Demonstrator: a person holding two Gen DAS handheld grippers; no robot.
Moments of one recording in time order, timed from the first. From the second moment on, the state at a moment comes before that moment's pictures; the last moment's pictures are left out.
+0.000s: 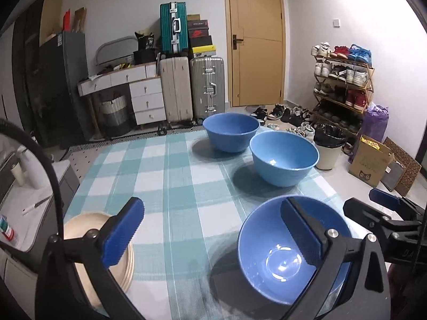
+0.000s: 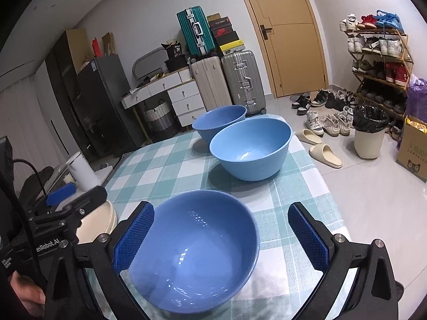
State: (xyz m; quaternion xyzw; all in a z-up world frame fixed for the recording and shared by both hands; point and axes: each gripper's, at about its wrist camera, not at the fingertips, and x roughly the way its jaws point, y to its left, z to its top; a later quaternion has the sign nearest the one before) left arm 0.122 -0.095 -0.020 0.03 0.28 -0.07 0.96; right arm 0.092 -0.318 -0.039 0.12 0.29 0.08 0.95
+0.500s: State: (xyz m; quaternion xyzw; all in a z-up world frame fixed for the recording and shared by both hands) left arm 0.220 -0.098 0.012 0.00 0.35 -0.13 0.93; right arm 0.156 -0.354 0.003 0.11 0.28 0.09 0.95
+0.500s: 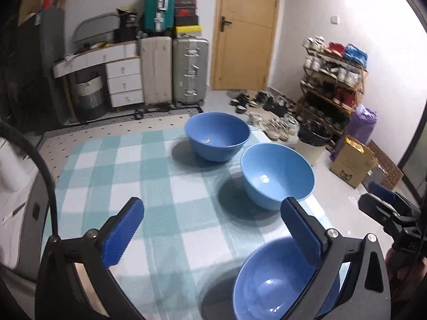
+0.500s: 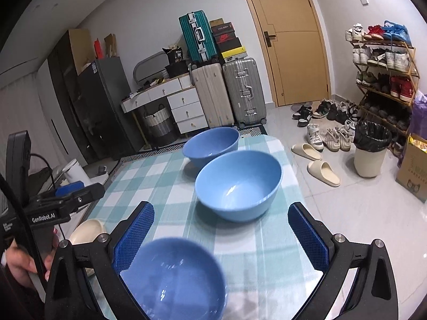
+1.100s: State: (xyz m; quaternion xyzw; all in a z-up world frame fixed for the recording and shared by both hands) left arm 0.365 -0.160 -0.068 -0.01 0.52 -0.16 0.84; right arm 0.311 -0.405 -0.029 0.14 0.41 0.07 0.90
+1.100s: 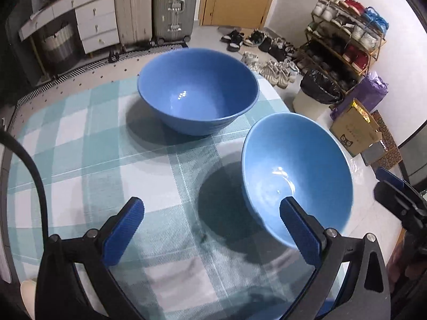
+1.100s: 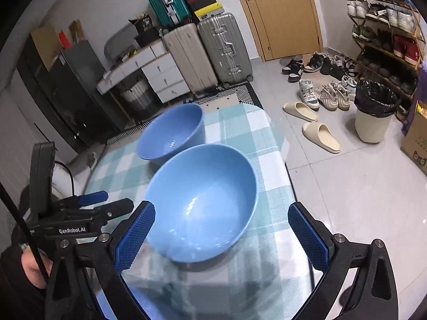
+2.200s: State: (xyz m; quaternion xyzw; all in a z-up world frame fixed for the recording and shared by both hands) left arm 0.390 -0.191 -0.095 -0.02 0.57 -0.20 0.80; right arm 0.371 -0.413 -0.110 0.17 0.50 0.08 0.84
